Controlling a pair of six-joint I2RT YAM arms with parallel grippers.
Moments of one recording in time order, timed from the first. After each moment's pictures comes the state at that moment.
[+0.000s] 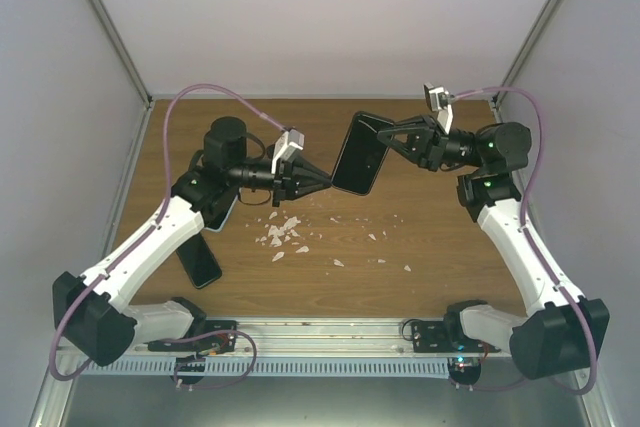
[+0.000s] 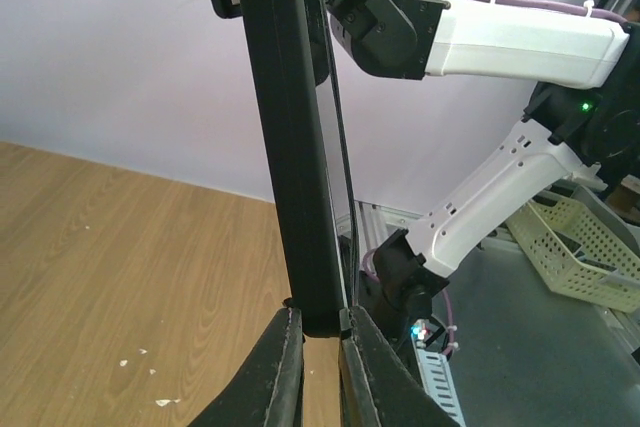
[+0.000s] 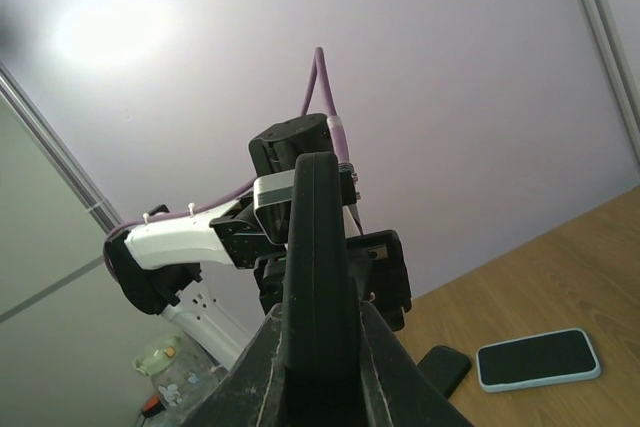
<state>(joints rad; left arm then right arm) -0.52 1.22 1.10 -0.10 1.05 -0.08 0.20 1.16 1.03 0.64 -1.26 0.99</state>
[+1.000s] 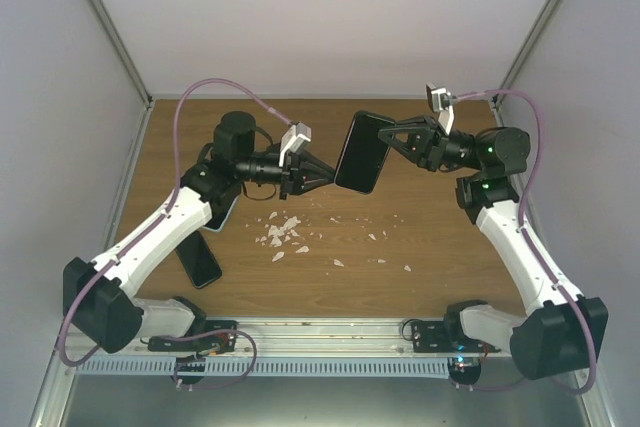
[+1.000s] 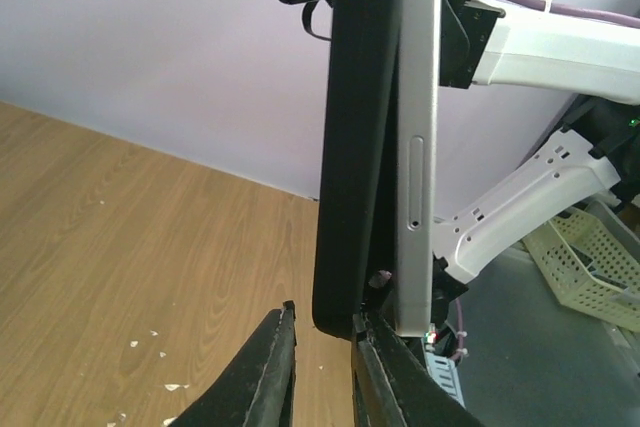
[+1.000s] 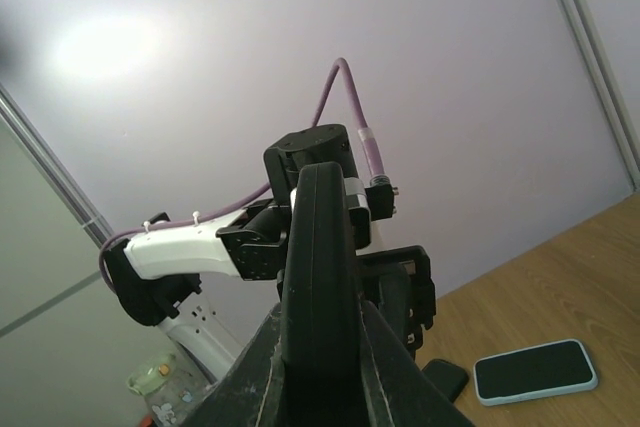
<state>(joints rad) -0.52 1.29 1.15 -0.12 1.01 -0.10 0.20 1.16 1.00 0.72 -1.23 1.04</state>
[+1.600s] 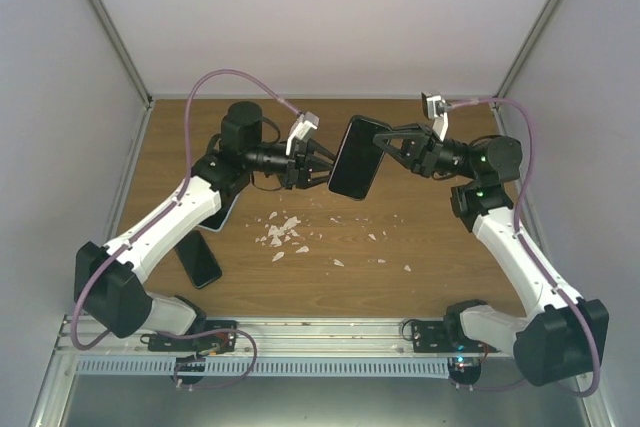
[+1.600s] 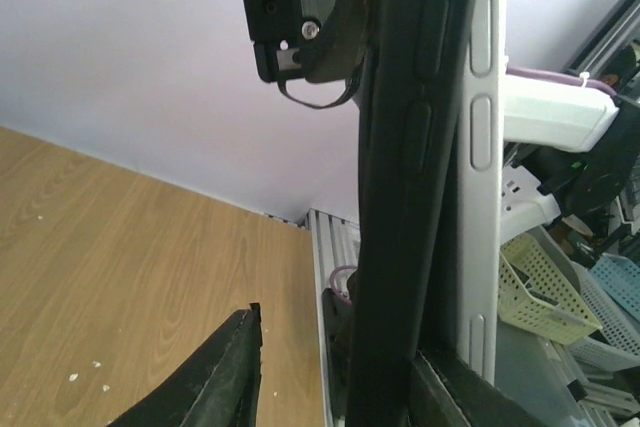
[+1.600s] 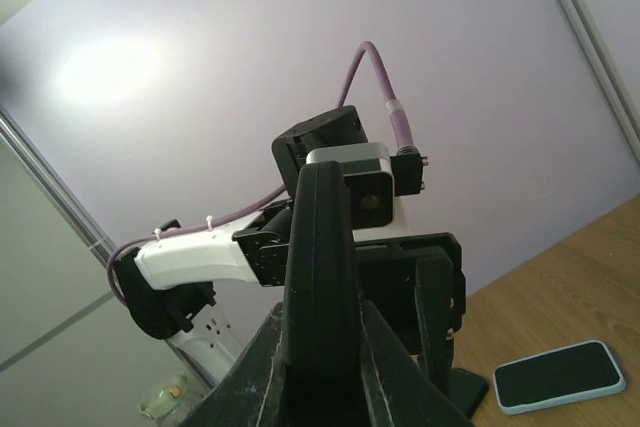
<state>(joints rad) -0.53 1.38 1.21 -0.03 1.10 -0.25 0.24 1.13 0.92 0.73 -1.15 1.05</state>
